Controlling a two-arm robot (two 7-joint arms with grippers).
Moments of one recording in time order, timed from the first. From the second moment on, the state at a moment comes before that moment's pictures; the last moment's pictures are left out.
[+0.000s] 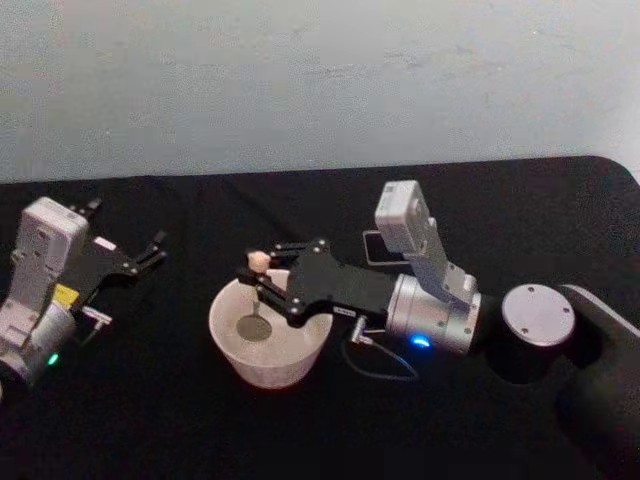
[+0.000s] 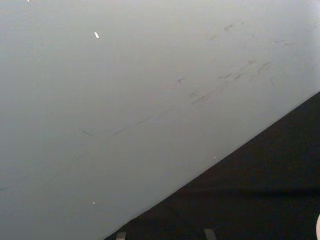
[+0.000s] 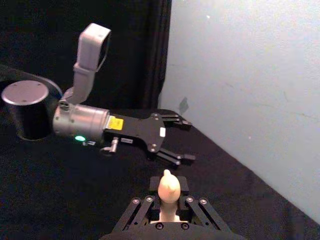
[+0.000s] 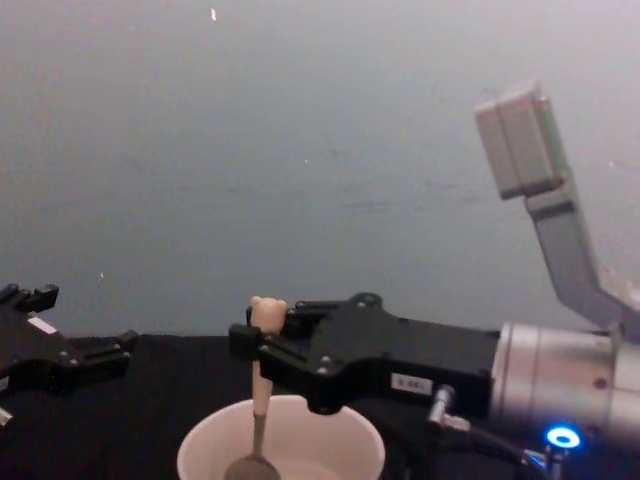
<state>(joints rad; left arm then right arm) -0.20 0.60 0.45 -1.41 -0.25 -0.12 0.03 0.46 0.30 -0.64 -1.23 0.37 -0.20 0.72</state>
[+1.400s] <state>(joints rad) -0.20 0.60 0.45 -1.41 -0.25 -0.12 0.03 0.42 0.33 -0.63 -1.28 0.38 -0.18 0.72</state>
